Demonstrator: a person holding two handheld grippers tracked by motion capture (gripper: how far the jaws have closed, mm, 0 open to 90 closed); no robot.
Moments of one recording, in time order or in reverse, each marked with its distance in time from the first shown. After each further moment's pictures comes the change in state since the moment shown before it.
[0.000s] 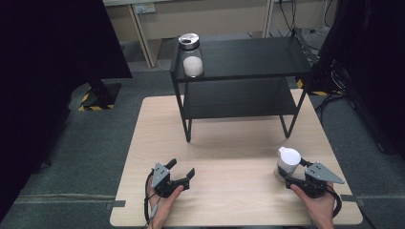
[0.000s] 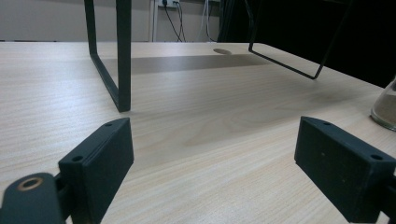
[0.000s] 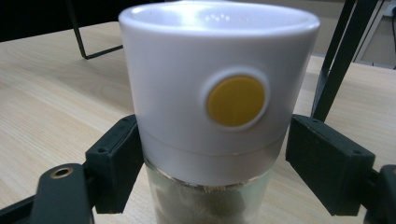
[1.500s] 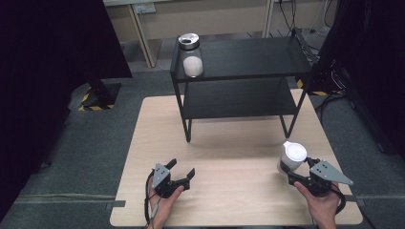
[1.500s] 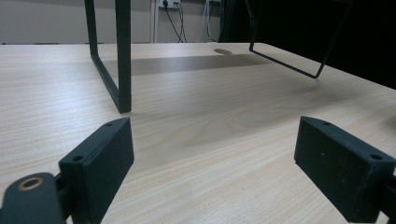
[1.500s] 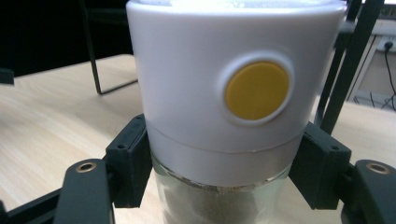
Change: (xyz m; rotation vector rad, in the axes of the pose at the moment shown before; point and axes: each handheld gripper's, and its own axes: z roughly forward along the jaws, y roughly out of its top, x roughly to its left) left arm -0.002 -0.001 0.000 -0.004 0.005 0.011; right arm 0.004 0.017 -0.015 -0.117 0.015 -0.018
